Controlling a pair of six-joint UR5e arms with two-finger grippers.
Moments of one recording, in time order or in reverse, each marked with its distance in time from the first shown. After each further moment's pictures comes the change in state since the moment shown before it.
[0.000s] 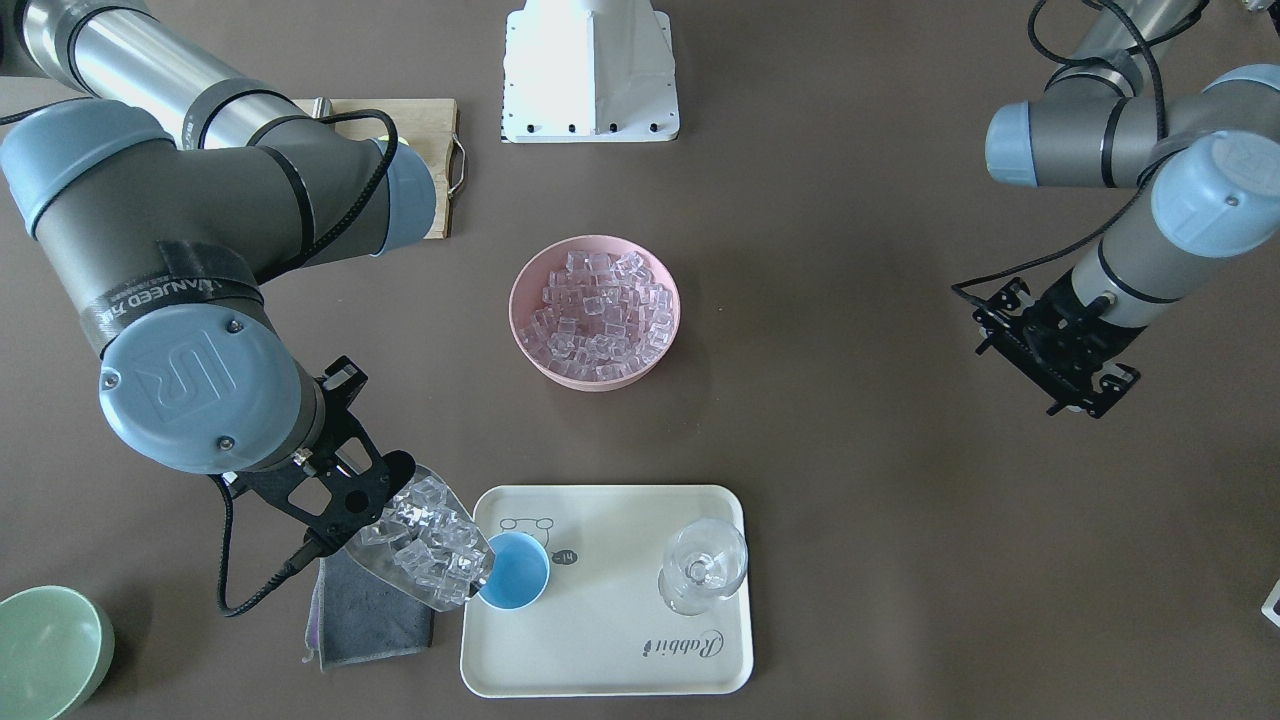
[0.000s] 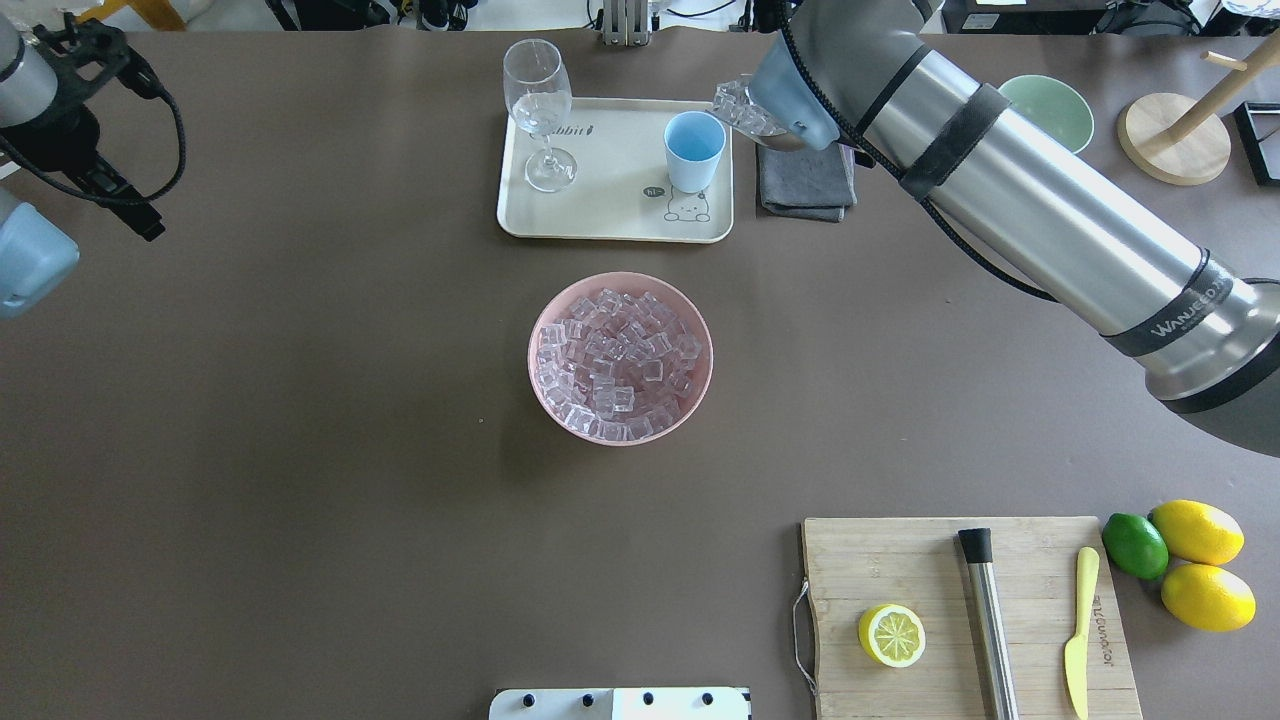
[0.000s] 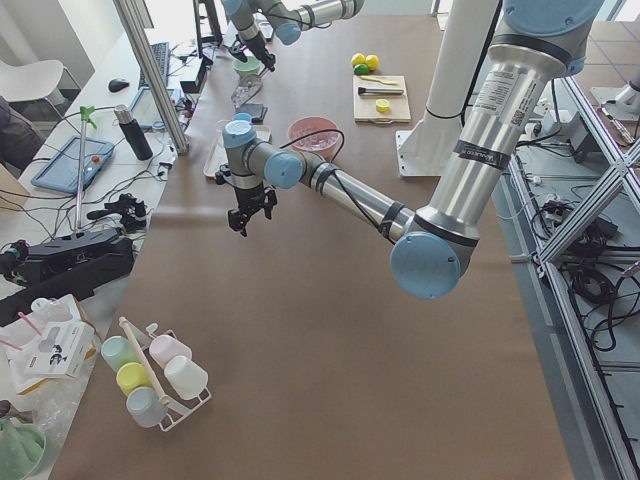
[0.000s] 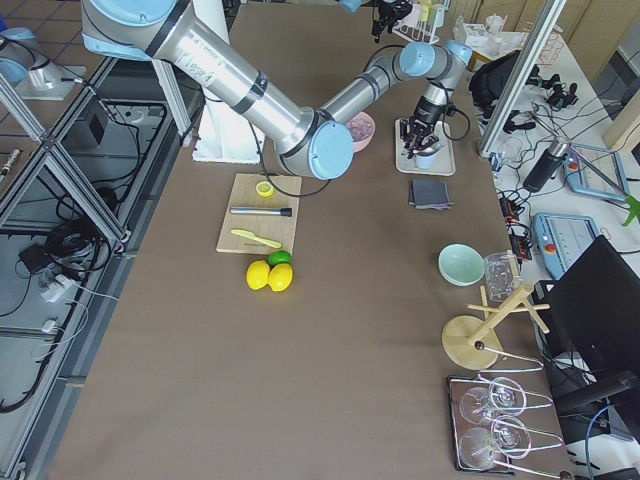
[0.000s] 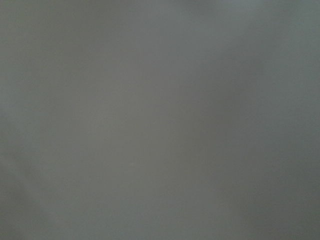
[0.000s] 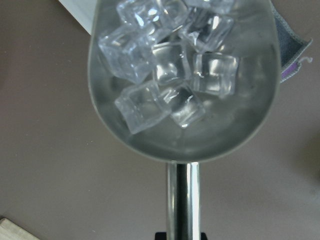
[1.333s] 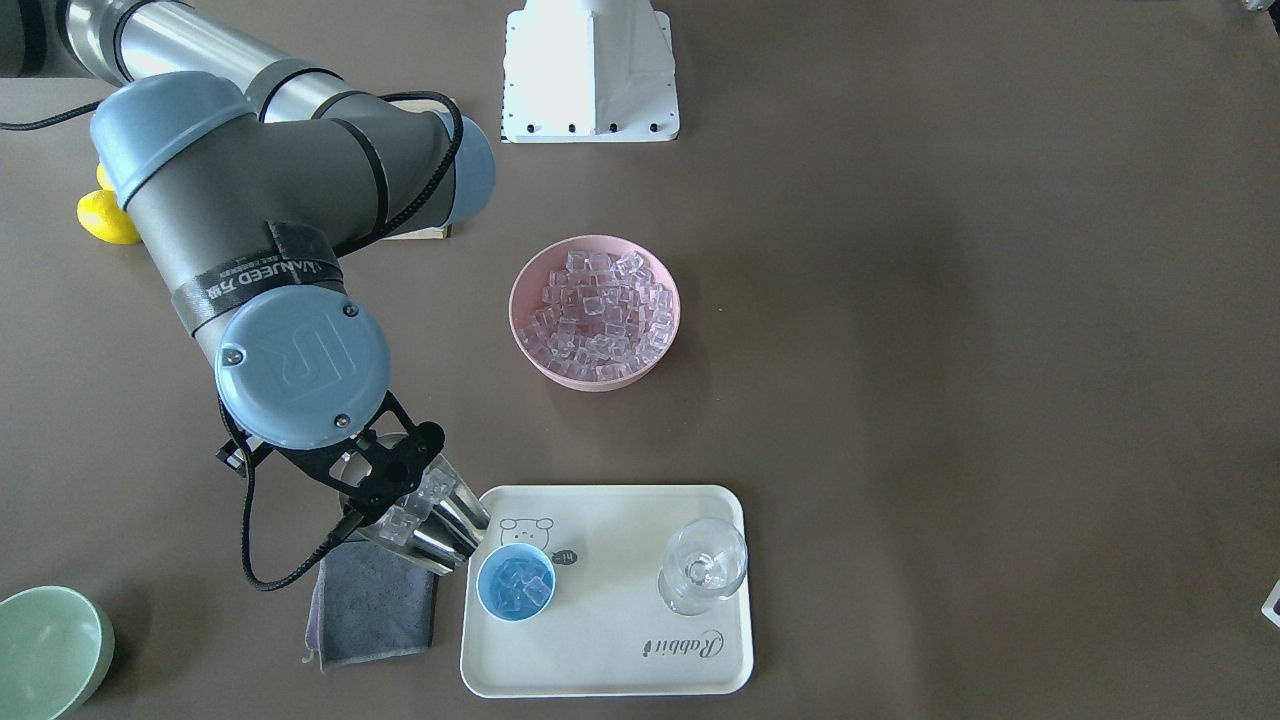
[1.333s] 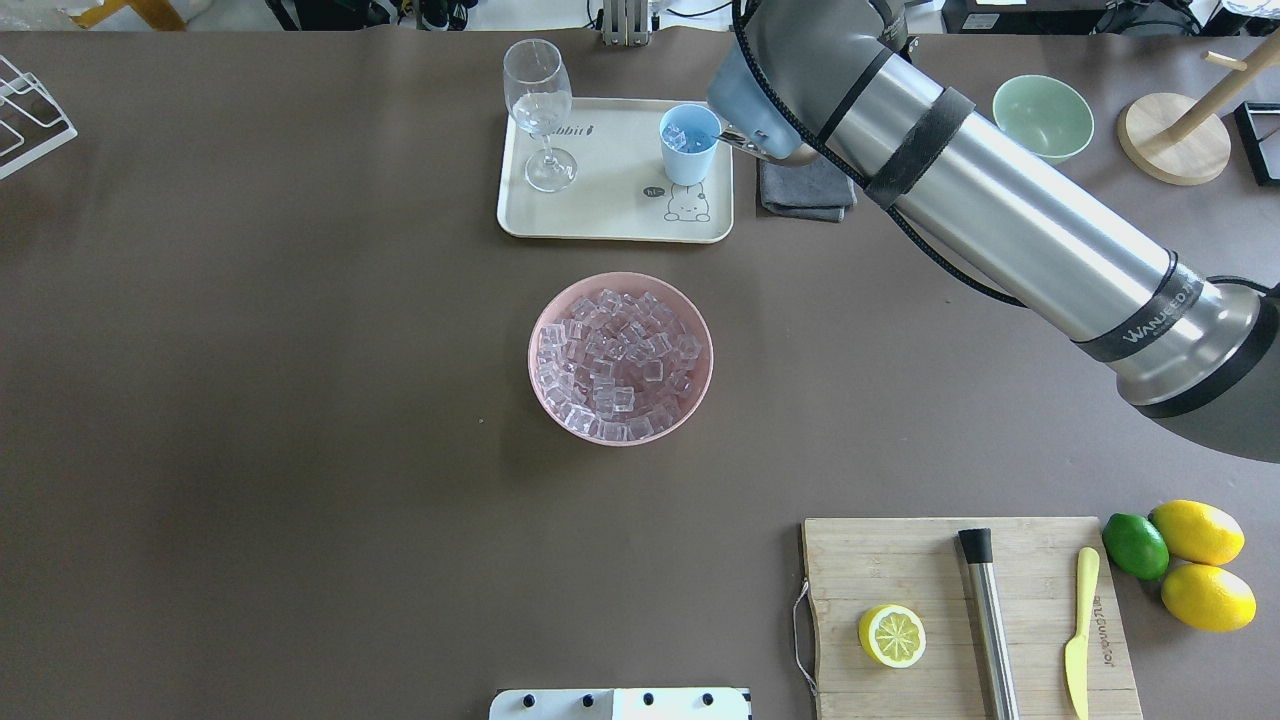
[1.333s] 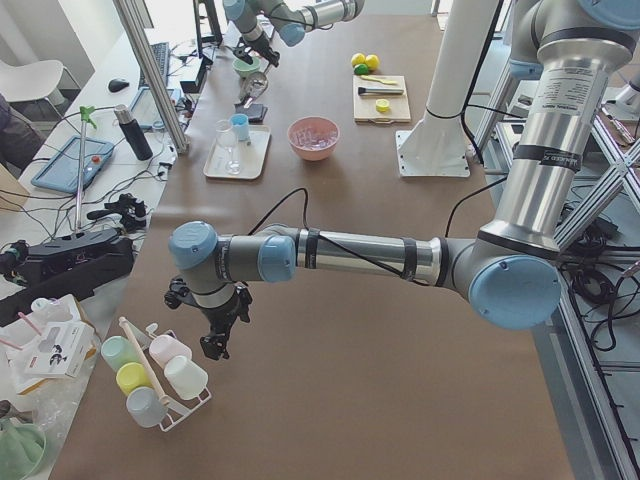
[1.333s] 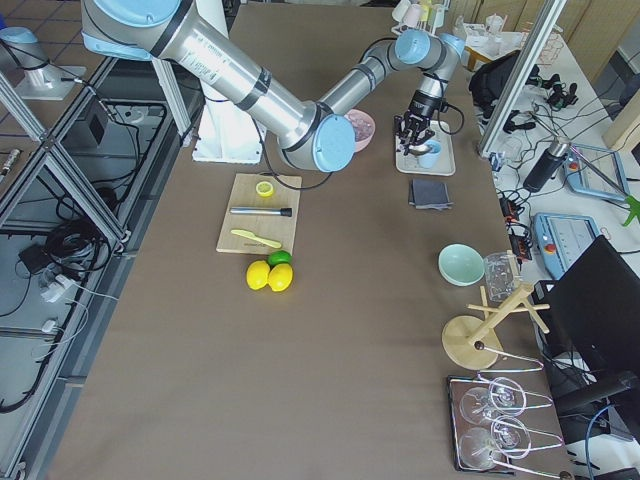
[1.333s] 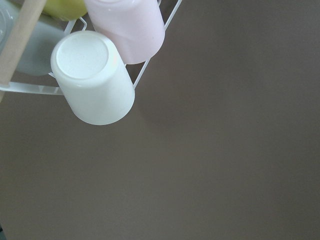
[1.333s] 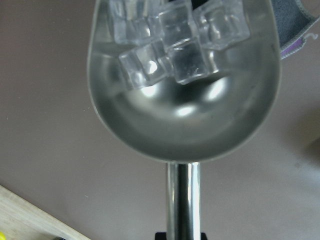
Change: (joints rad) left arm -0.444 0.131 0.263 0.022 -0.055 0.241; right arm -0.032 0.043 0.007 -0.132 -0.111 -0.060
